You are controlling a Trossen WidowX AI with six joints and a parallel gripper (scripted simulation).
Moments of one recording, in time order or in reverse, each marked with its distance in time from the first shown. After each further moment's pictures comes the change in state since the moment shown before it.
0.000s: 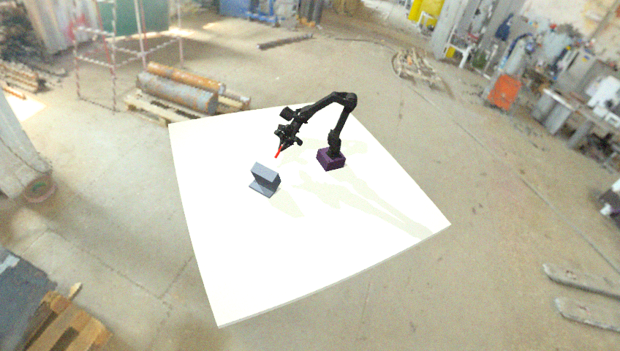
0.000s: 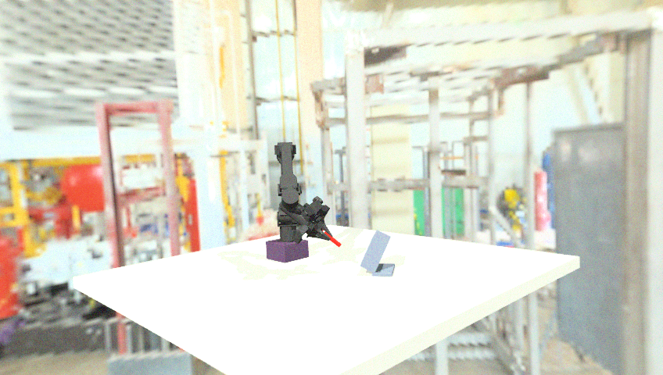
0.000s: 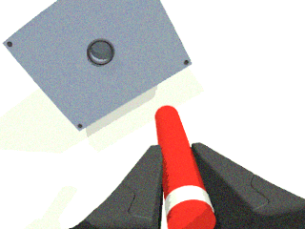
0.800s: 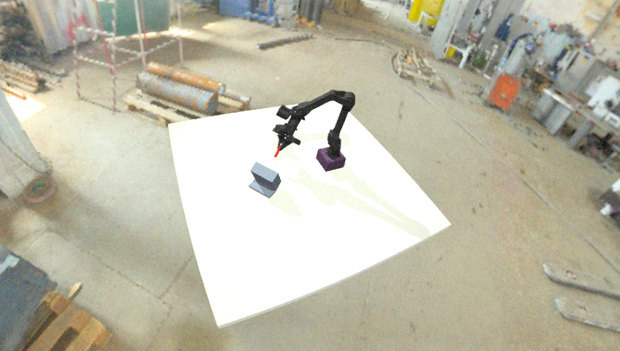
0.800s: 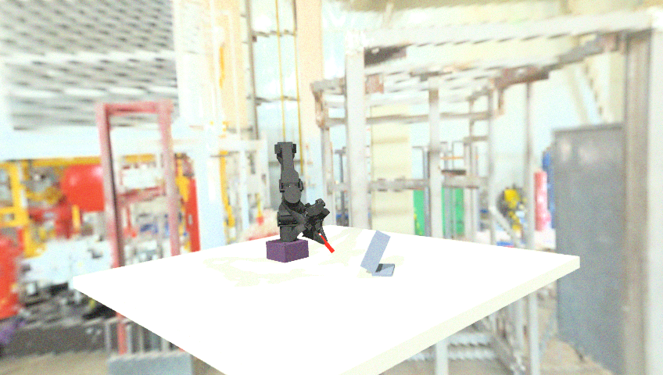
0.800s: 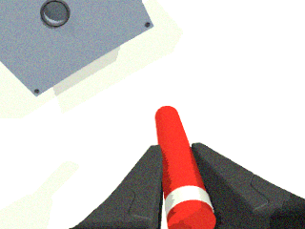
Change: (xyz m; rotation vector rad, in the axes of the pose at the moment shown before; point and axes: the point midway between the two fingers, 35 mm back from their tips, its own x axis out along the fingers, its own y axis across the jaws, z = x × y) arm -0.004 -0.018 -0.005 -0.049 0.177 -0.106
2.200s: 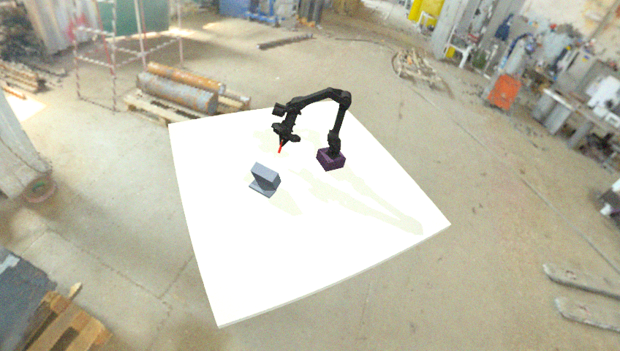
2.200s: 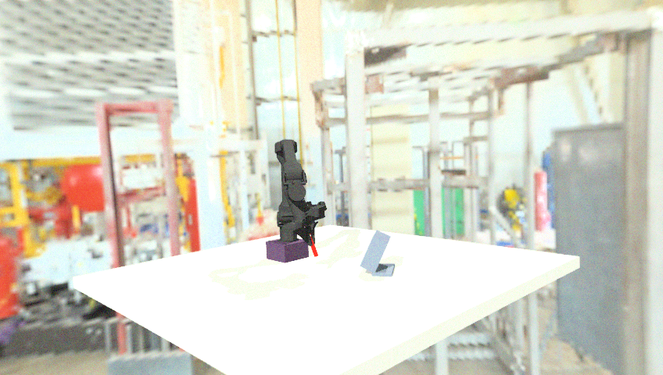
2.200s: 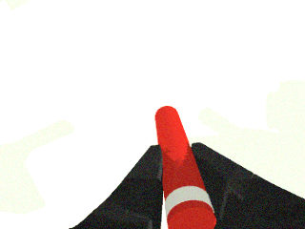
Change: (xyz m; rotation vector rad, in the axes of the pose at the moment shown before) arm -0.021 -0.023 -0.015 -0.131 0.354 -0.126
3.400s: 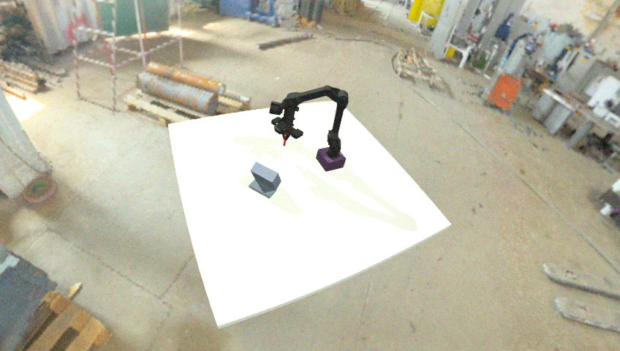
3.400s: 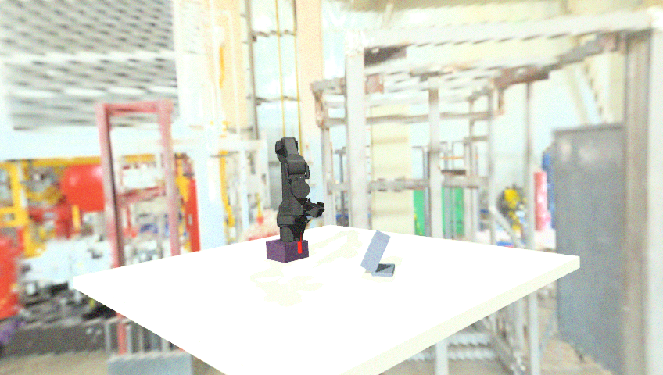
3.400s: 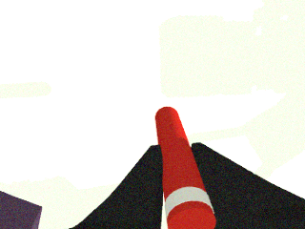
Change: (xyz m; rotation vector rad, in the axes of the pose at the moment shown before) arm -0.026 -0.014 -0.023 -0.159 0.310 -0.054
